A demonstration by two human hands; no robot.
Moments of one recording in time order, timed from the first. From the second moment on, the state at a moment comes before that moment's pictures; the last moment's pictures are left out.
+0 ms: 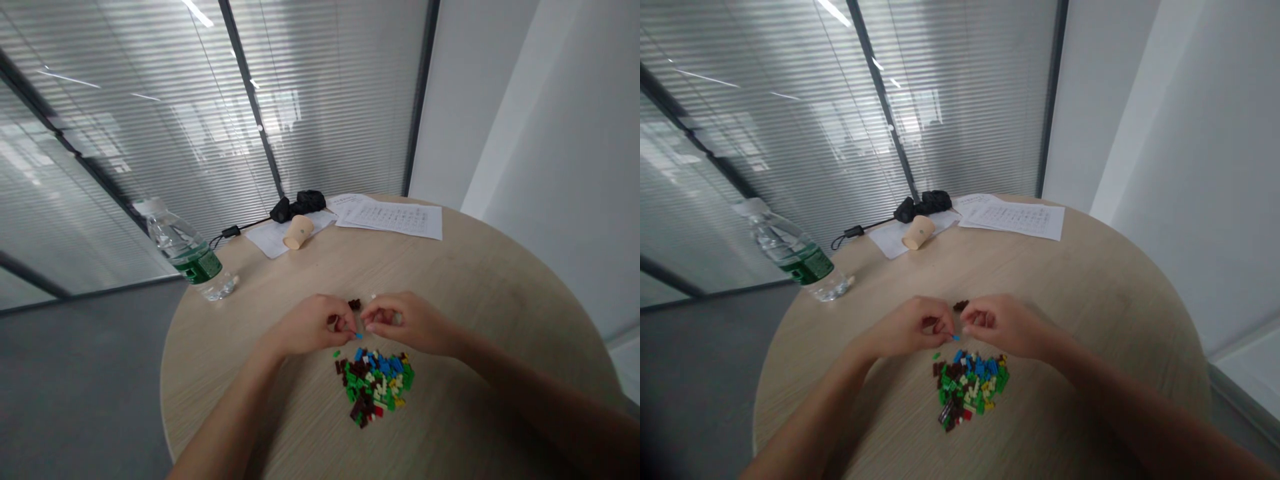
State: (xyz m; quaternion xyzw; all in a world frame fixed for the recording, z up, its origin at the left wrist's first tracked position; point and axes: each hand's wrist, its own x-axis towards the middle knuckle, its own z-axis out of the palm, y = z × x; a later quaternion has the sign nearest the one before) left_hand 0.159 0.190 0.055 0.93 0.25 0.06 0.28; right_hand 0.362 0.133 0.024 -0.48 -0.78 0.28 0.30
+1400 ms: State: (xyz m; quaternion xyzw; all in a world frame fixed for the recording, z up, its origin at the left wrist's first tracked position) left_hand 0.163 0.191 0.042 0.93 0.22 0.01 0.31; right_hand 0.425 0.155 0.032 -0.58 -0.79 0.12 0.16
